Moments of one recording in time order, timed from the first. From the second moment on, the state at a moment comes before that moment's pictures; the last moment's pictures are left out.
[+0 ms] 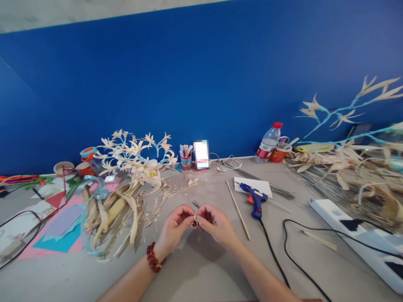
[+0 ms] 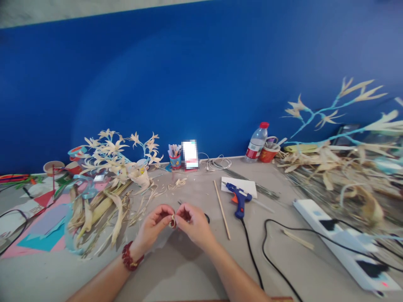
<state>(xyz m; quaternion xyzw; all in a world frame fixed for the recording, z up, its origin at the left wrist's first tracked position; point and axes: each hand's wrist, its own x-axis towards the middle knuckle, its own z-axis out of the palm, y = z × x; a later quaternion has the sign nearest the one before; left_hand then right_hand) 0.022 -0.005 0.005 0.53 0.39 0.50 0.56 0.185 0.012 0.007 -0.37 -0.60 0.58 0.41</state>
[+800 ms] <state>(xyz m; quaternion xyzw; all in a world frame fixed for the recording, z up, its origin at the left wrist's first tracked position) 0.022 -0.007 0.015 0.44 0.36 0.50 0.66 0.187 0.015 0.011 -0.28 -0.49 0.71 0.41</state>
